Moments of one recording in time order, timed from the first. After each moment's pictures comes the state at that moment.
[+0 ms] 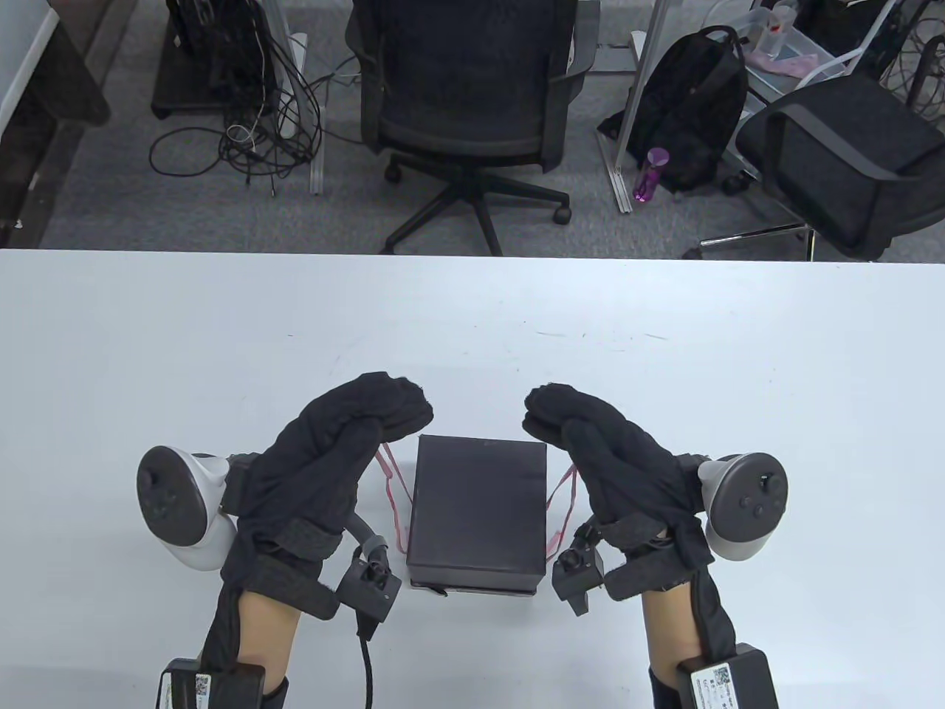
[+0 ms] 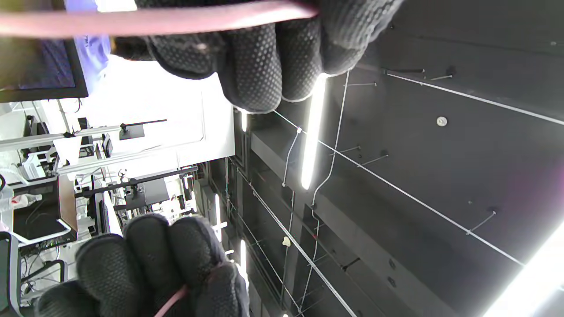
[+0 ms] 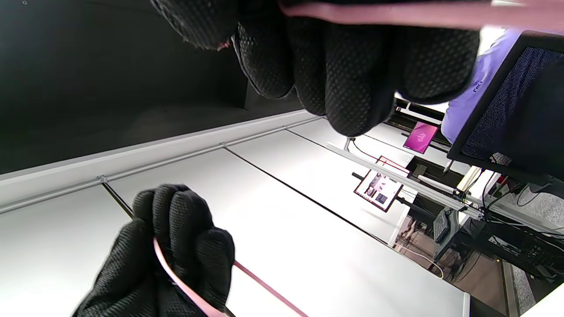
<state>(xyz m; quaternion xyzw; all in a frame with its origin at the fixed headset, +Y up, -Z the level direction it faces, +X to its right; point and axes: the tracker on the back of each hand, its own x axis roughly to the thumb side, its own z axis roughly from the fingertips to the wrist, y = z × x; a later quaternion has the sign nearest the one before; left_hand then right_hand) -0.170 -0.514 -0.151 0.14 -0.24 0.67 0.68 0.146 -0.543 -0.186 0.28 -0.11 0.74 0.61</state>
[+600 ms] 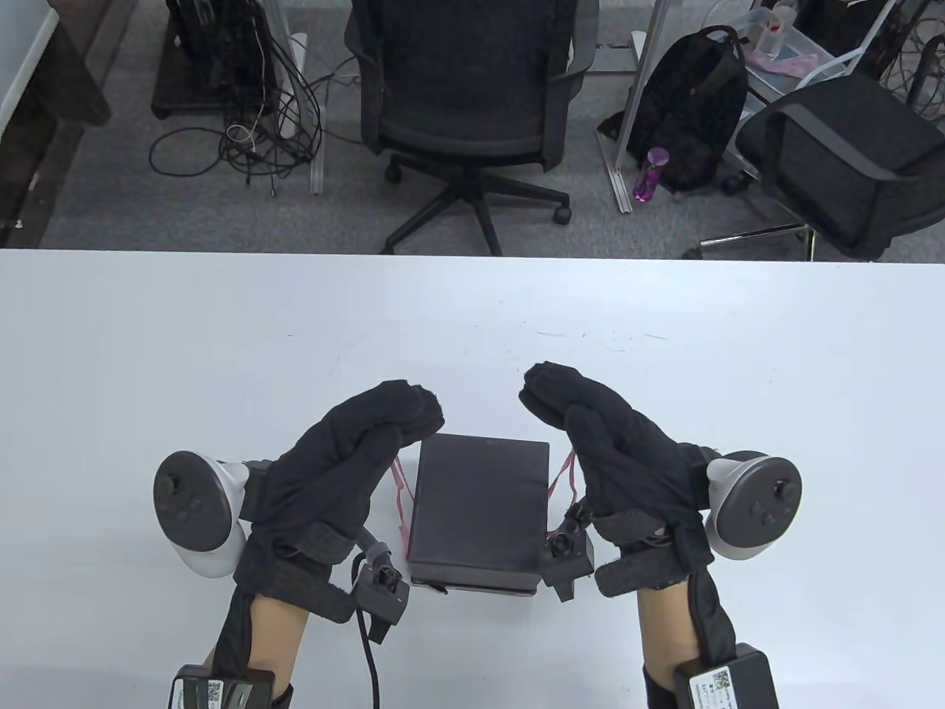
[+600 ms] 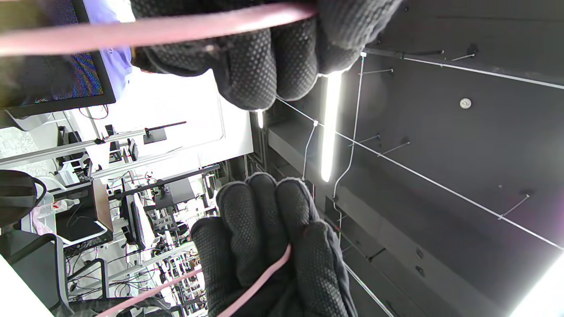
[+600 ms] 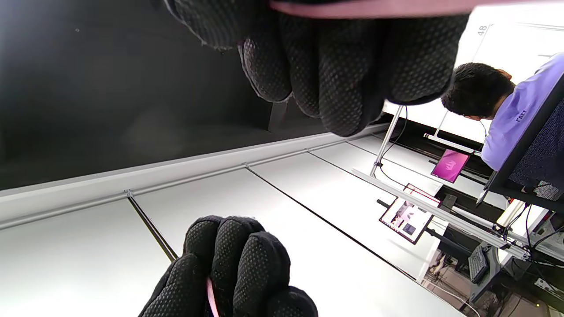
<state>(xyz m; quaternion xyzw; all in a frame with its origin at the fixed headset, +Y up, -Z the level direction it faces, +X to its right) -0.163 -0.528 -0.152 0.12 -0.23 0.65 0.71 0.139 -0.512 -0.180 0.28 -0.16 0.73 0.61</state>
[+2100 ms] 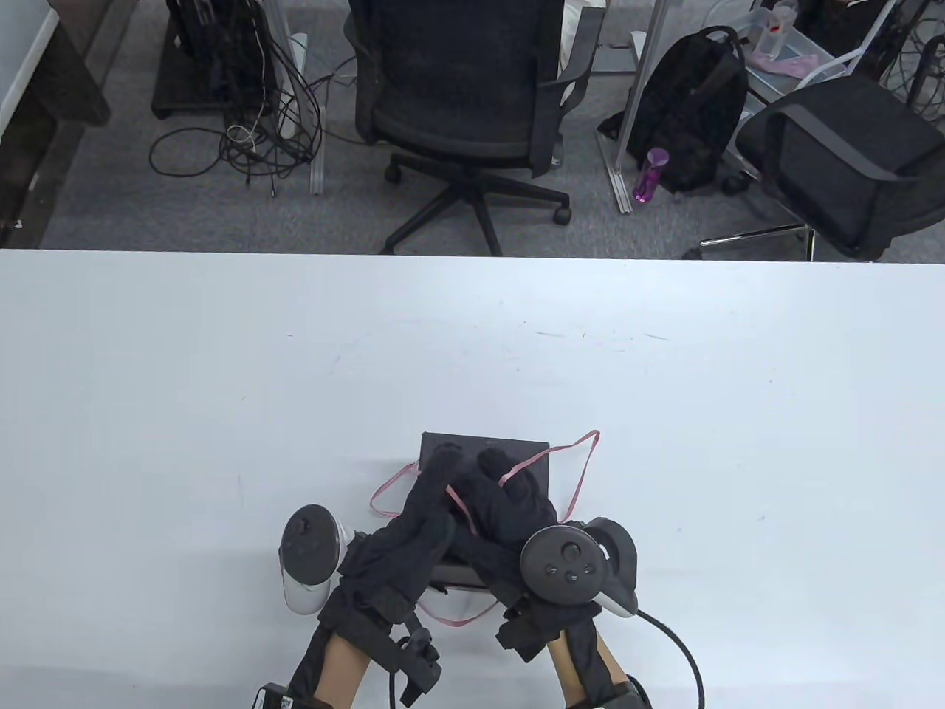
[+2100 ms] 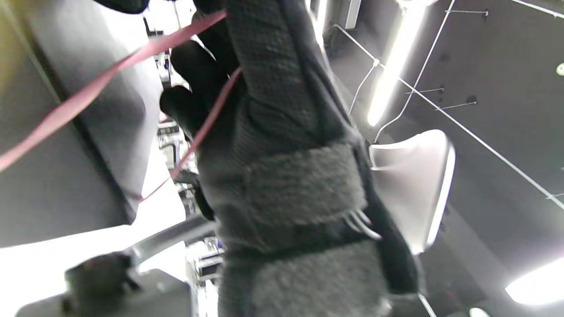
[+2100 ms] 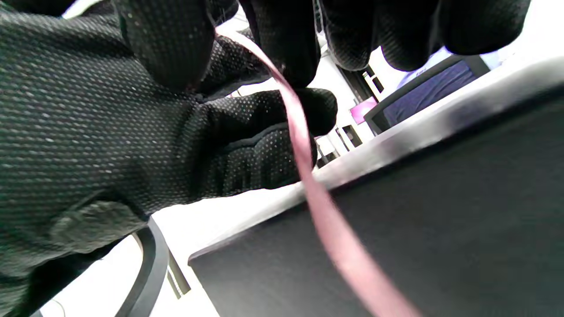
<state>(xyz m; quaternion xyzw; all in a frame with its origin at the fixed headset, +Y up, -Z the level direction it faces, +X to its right) -0.111 -0.685 -0.140 -0.07 -0.26 0.69 0.67 0.071 -0.646 -0.150 0.26 -0.05 0.91 0.33</state>
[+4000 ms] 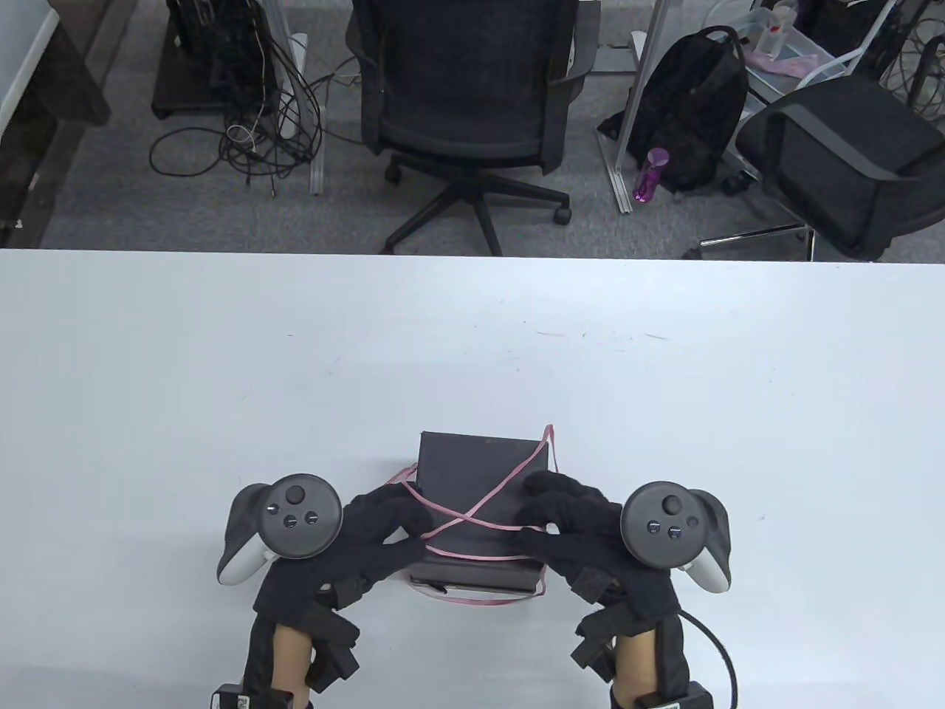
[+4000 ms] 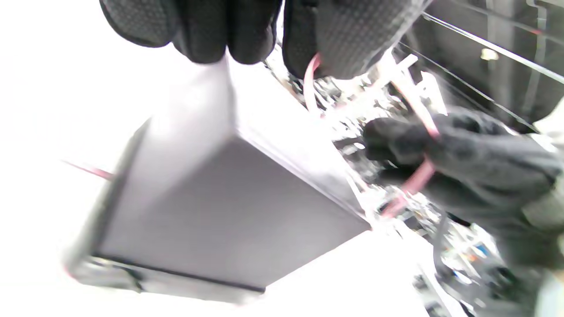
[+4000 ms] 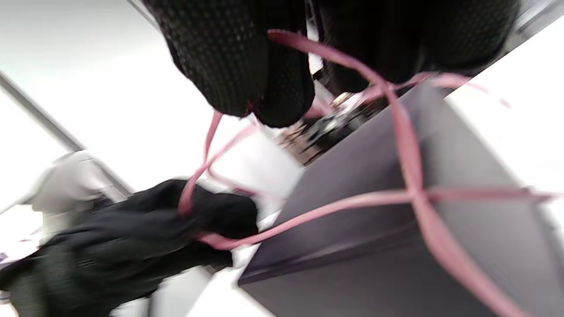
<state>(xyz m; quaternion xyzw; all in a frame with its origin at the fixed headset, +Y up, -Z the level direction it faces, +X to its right) -0.174 -0.654 -0.152 -0.16 -0.17 0.39 0.89 0.151 -0.622 -0.167 0.20 0.08 0.90 0.38</state>
